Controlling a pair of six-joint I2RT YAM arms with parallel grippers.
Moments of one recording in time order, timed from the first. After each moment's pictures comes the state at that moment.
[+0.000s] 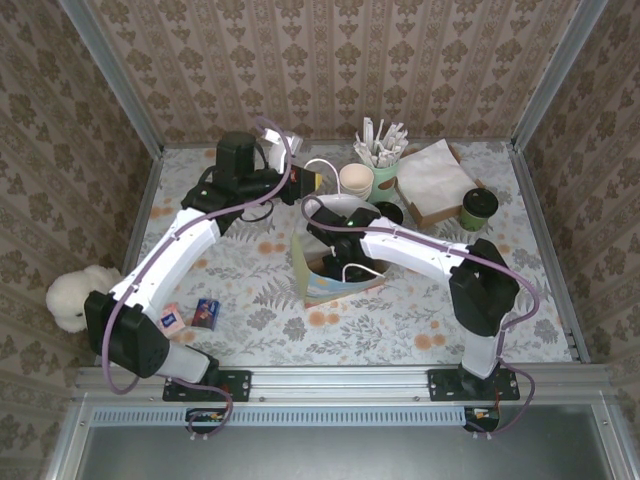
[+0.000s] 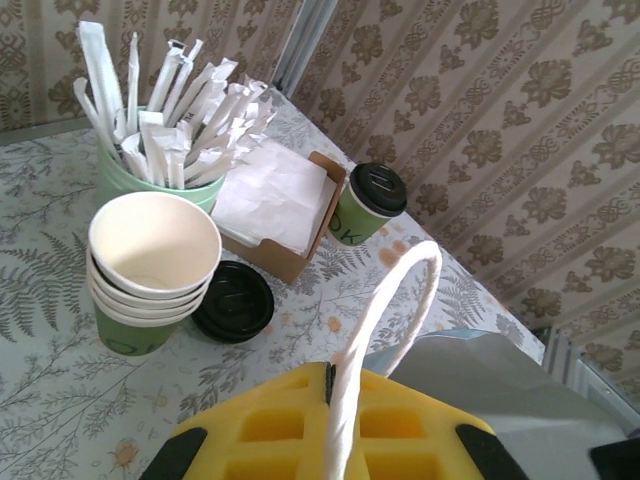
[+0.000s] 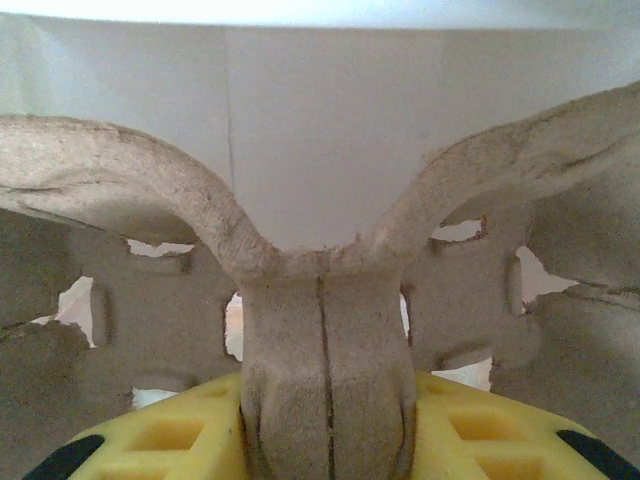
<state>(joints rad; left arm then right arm) -0.49 1.43 1.36 -0.34 0.65 -0.26 0.83 1.84 1.47 -1.06 0.05 0.52</state>
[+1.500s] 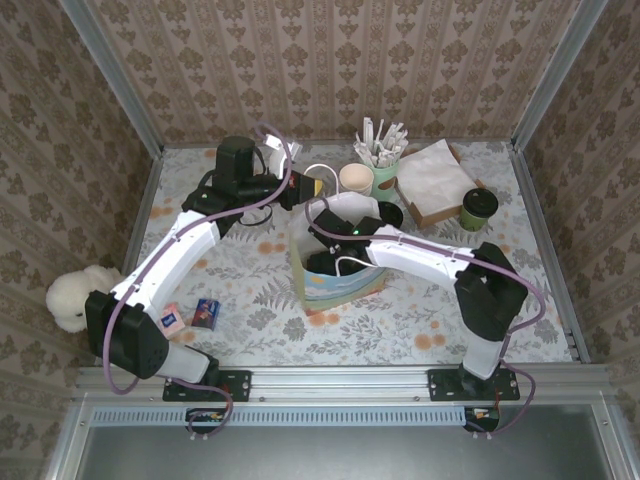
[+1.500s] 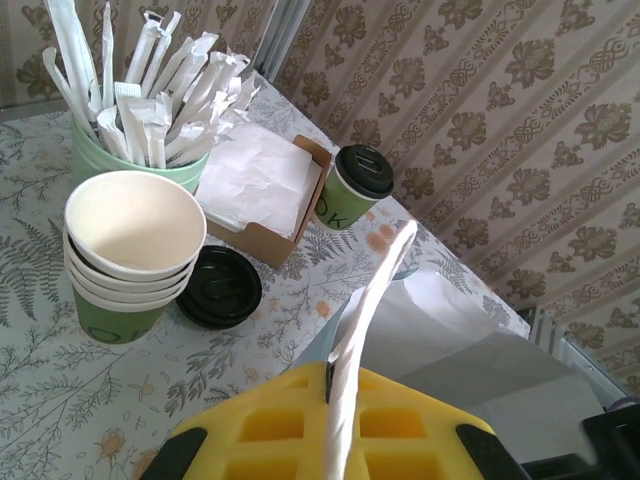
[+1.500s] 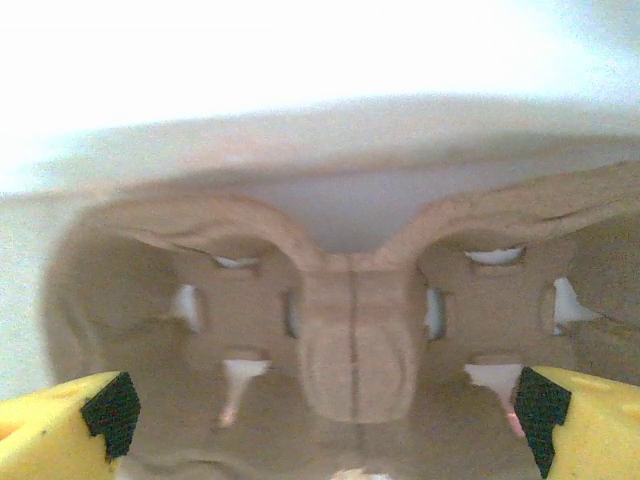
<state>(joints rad) -0.48 1.43 1.31 -0.32 0.71 -0.23 0.84 1.78 1.36 -0.82 0.06 0.63</state>
